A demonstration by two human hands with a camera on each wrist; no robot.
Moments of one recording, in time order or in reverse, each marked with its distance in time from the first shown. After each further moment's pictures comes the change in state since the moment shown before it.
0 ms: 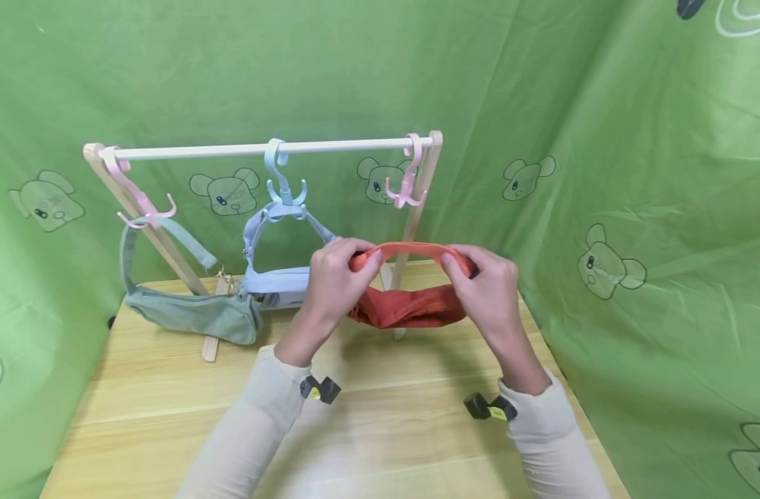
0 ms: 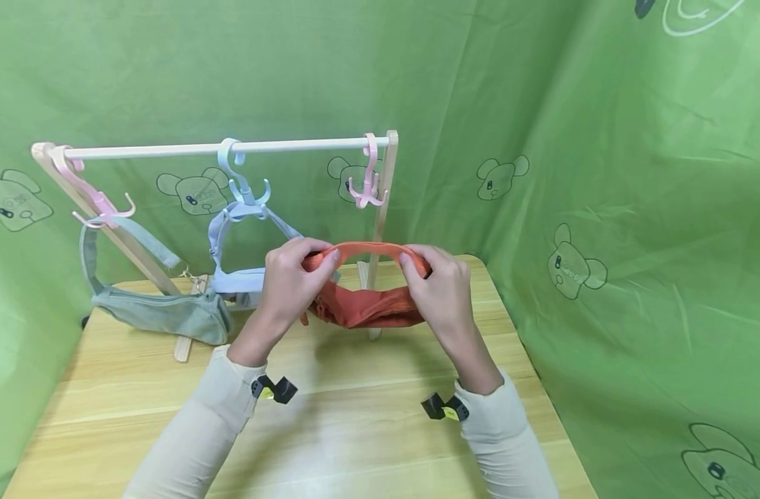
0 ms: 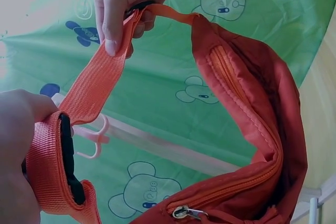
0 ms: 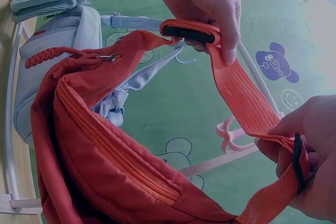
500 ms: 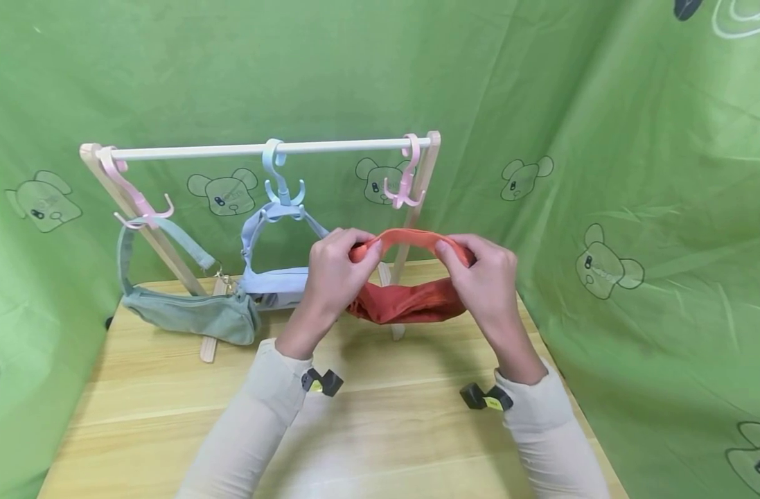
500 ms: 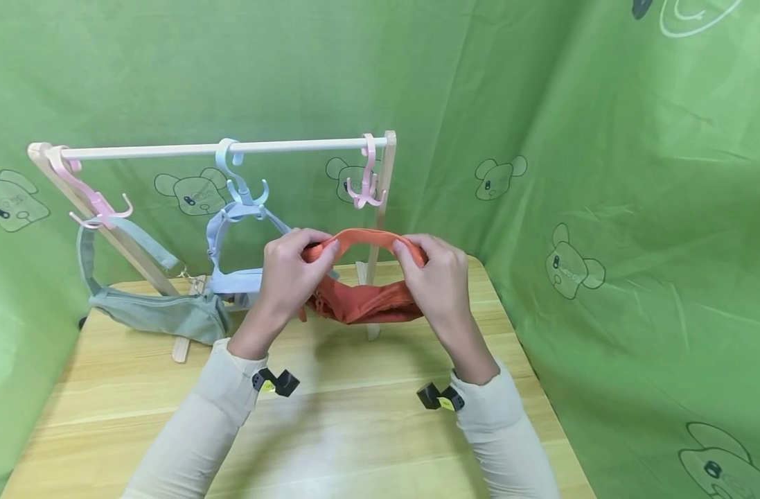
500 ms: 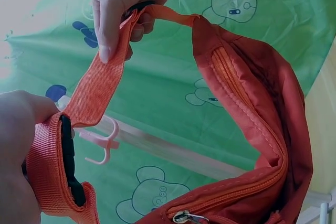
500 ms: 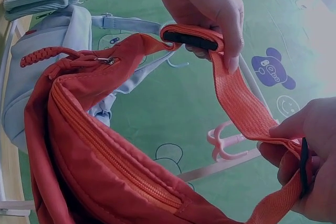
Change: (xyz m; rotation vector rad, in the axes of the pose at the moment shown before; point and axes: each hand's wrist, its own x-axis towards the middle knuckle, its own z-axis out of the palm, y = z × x) left_hand 0.012 0.006 -0.001 -0.010 0.016 0.004; right_hand 0.014 -0.009 0.000 -0.011 0.025 -0.017
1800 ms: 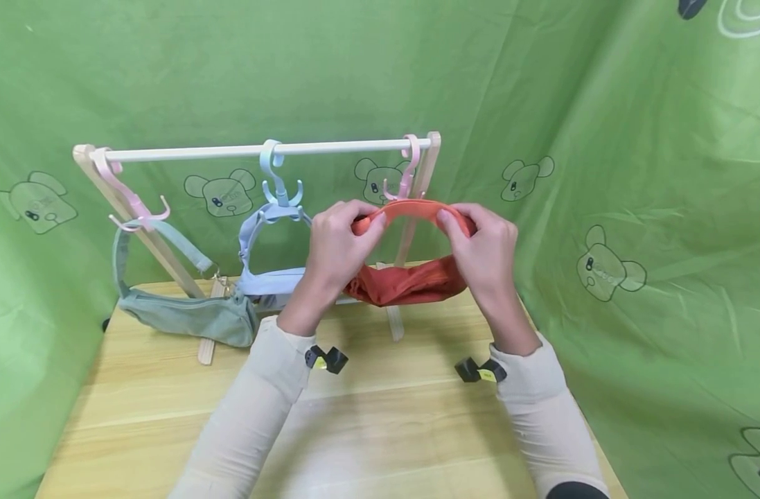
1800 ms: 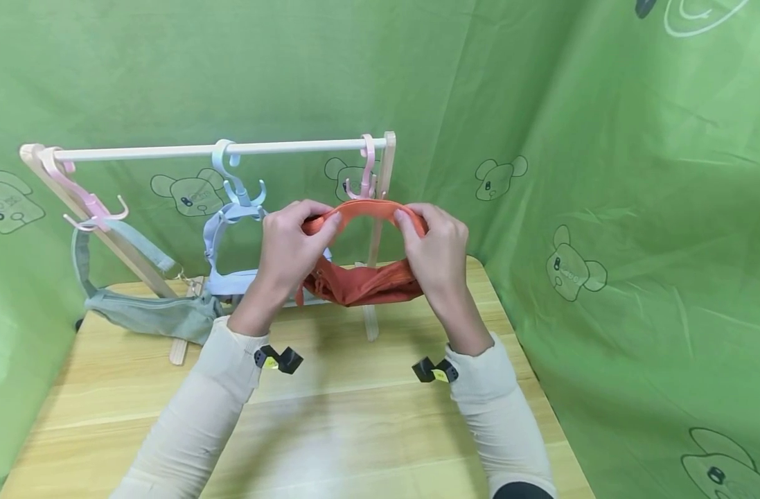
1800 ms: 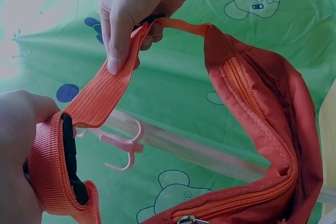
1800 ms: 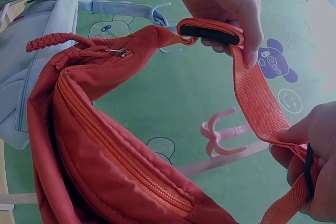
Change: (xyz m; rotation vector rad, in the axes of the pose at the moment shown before) left_hand 0.039 0.005 -0.001 -0.007 0.030 0.002; right_hand 0.039 0.001 0.010 0.033 0.079 0.010
